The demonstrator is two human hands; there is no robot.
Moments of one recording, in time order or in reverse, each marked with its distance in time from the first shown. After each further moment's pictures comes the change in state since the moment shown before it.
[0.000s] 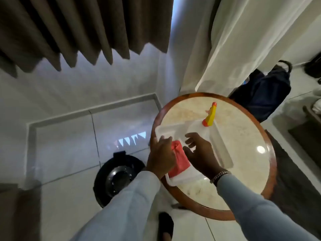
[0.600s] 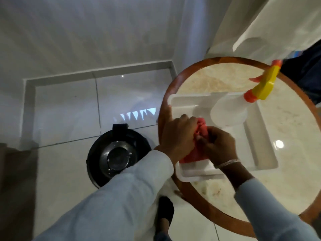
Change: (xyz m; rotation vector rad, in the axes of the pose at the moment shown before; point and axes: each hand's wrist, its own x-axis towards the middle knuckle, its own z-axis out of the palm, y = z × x) left_hand 0.056 -0.040 0.068 0.284 0.153 0.184; right_hand 0.032 0.079 0.082 0.025 -0.054 0.192
